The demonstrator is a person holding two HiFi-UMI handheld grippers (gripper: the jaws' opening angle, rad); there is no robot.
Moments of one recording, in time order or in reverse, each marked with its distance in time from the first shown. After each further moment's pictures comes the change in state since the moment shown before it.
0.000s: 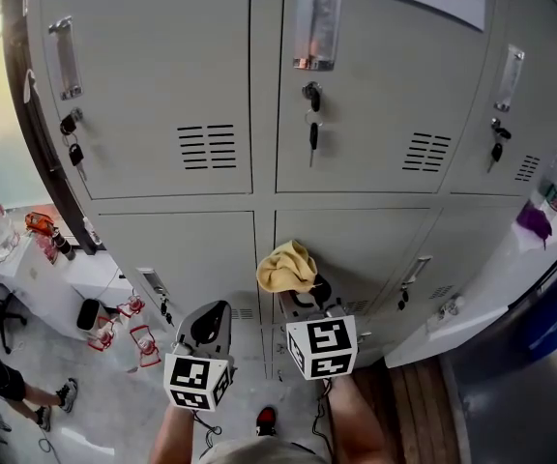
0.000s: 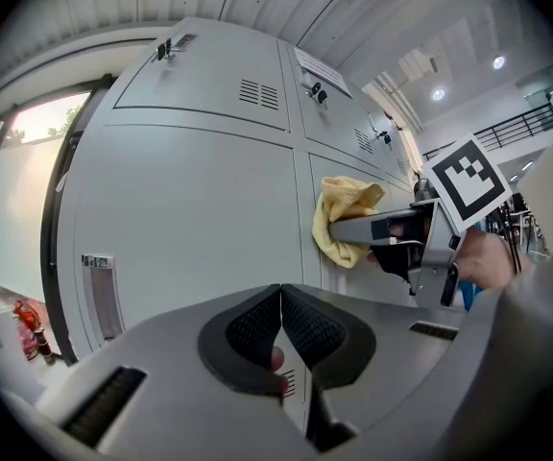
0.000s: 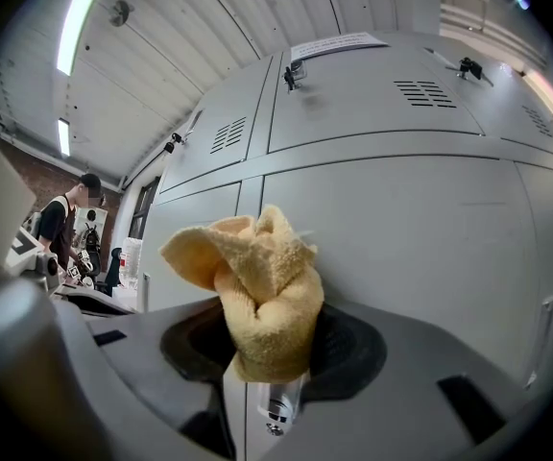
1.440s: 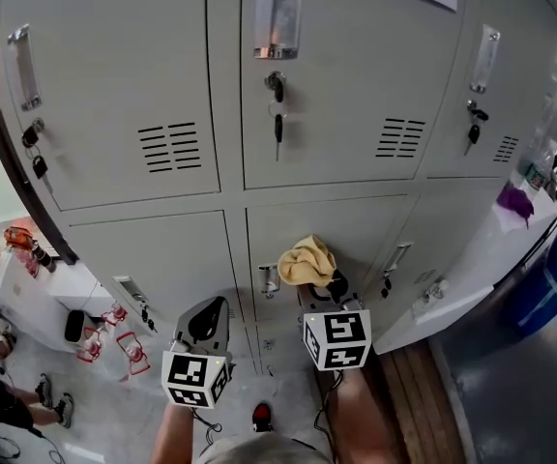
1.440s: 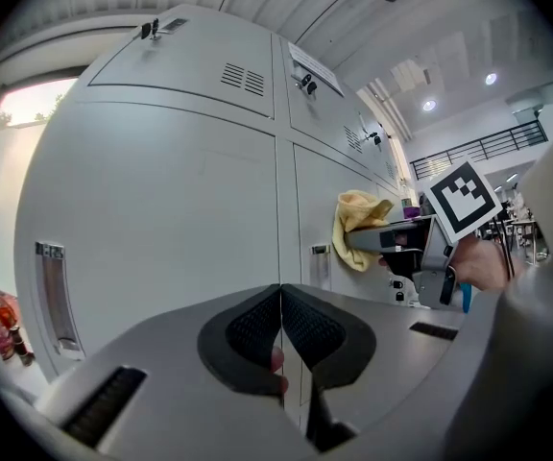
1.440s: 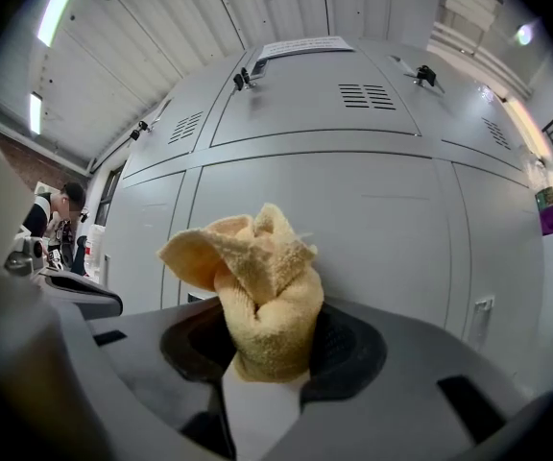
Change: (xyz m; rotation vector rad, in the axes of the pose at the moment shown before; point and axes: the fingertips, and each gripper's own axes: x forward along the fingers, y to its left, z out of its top) left arm 0.026 -0.025 0.001 -0.011 -0.008 -0.099; right arm -0.029 -0.073 -0.021 0.001 0.049 -0.194
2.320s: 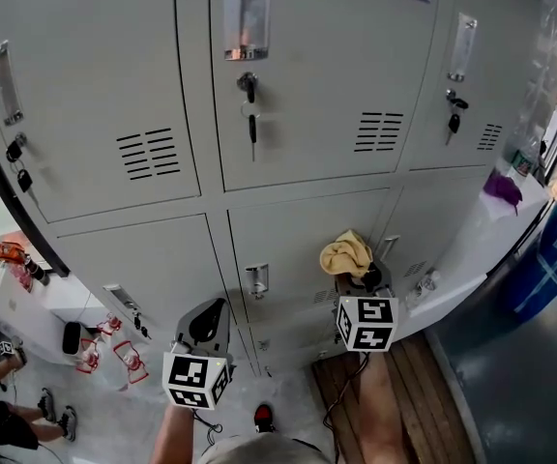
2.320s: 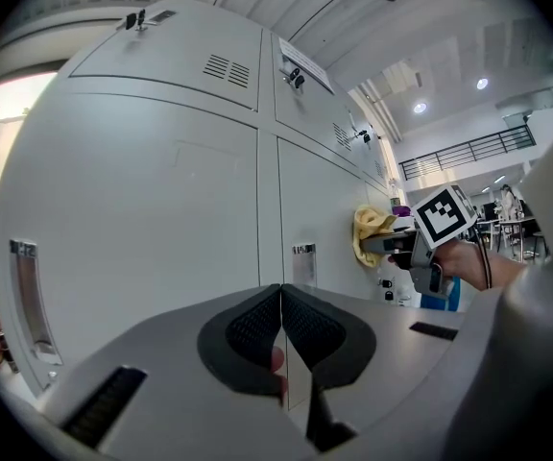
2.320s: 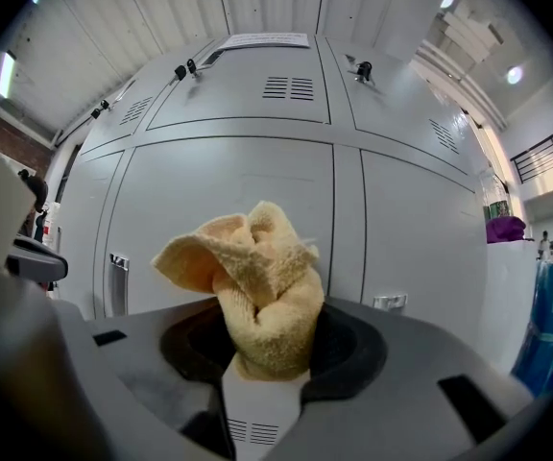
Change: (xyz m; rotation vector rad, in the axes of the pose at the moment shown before) left arm 0.011 -0.019 0.000 0.017 0.006 -0.067; right arm -0.024 -0.105 -0.027 -0.018 0.056 -0.226
